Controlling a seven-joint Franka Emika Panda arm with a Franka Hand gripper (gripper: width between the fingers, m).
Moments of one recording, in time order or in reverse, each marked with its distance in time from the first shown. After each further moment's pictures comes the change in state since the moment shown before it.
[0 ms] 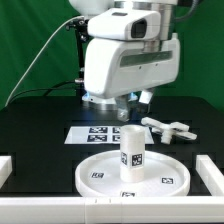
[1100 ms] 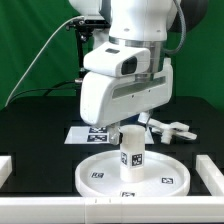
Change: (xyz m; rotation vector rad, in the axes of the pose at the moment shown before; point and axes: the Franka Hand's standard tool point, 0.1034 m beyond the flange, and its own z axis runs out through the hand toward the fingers) arm -0.012 -0.021 0.041 0.037 -0.034 0.073
